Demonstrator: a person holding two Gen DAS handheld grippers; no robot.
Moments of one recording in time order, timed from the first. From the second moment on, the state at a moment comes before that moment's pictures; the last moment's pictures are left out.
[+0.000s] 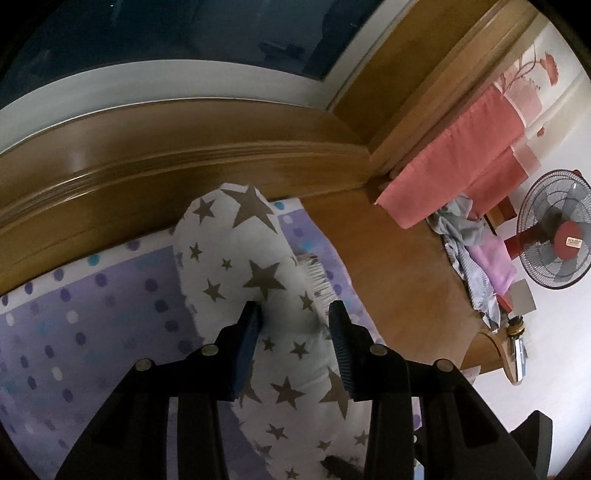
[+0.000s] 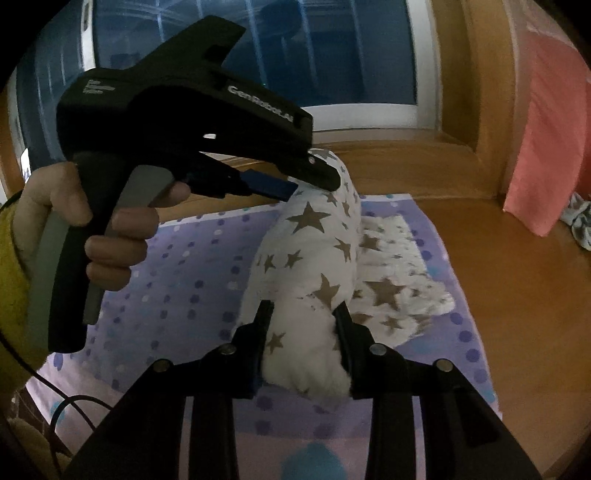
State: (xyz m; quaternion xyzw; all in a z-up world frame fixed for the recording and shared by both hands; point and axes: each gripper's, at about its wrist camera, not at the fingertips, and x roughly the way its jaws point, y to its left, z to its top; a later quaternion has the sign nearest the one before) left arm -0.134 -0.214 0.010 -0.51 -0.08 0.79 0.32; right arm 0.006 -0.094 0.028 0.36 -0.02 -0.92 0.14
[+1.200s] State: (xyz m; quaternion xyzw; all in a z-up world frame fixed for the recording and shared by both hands) left arm -0.139 -0.124 0.010 -0.50 0.18 0.80 0.28; right arm -0.023 -0.013 0.040 0.36 -0.08 -0.91 0.19
